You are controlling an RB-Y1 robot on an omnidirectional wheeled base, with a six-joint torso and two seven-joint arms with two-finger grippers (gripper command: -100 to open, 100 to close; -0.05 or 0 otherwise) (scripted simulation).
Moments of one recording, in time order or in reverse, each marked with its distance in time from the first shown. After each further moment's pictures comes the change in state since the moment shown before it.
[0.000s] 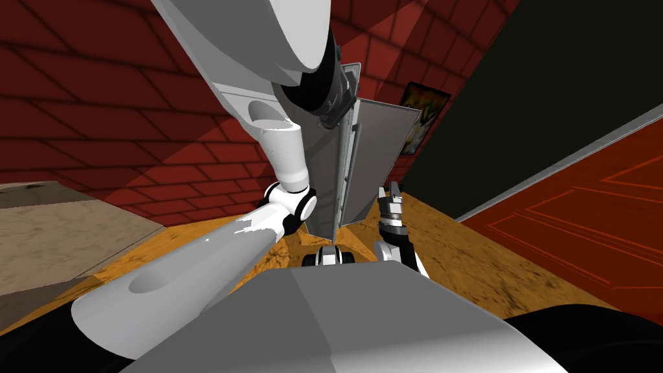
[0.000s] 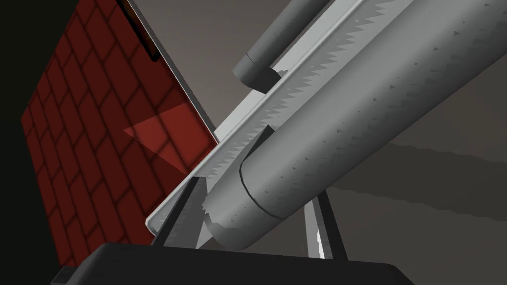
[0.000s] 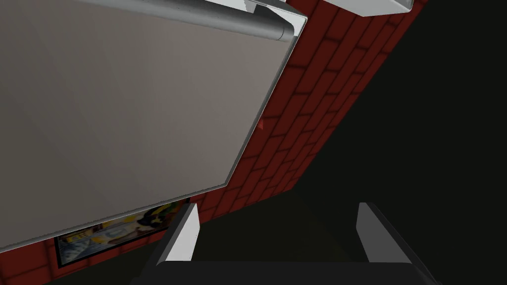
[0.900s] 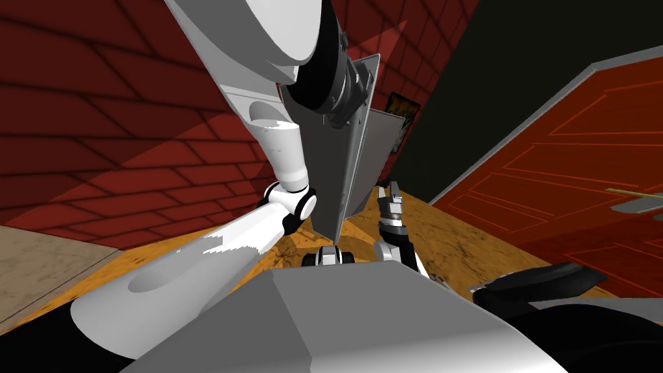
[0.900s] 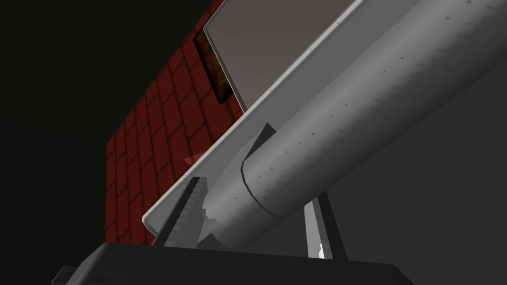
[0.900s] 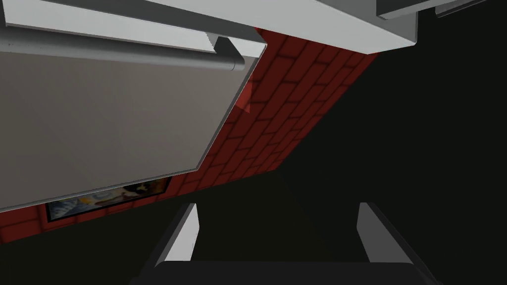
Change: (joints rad) left arm -0.001 0.002 0.019 0.009 0.177 -0.047 0.017; right arm 0.000 0.000 0.000 0.000 0.000 0.000 0.000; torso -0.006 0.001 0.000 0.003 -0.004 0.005
